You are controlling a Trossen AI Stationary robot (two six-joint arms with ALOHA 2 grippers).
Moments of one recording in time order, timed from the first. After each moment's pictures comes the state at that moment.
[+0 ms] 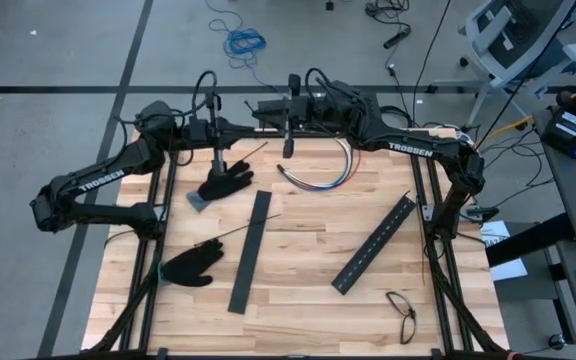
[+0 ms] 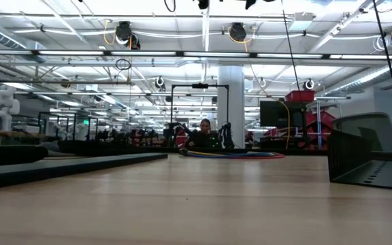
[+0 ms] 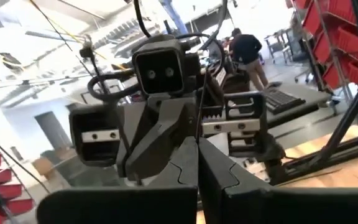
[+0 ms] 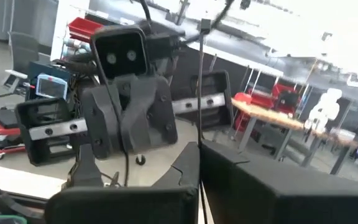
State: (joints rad) left arm 0.54 1.02 0.98 0.25 0.53 0.36; right arm -0.36 1.76 1.65 0.26 -0.31 -0.23
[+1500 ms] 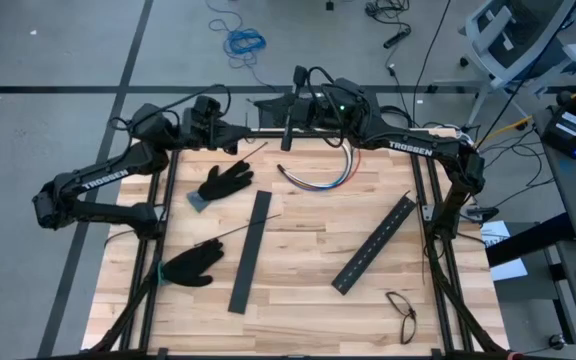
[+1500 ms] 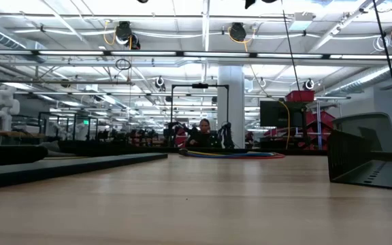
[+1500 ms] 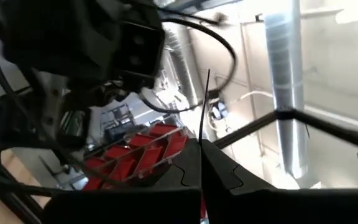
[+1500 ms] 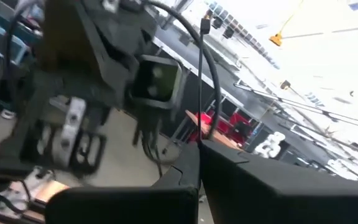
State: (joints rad) left arm 0.51 1.06 0.98 0.52 0.61 -1.50; right arm -0.37 1.76 1.65 0.34 -0.26 -0.54
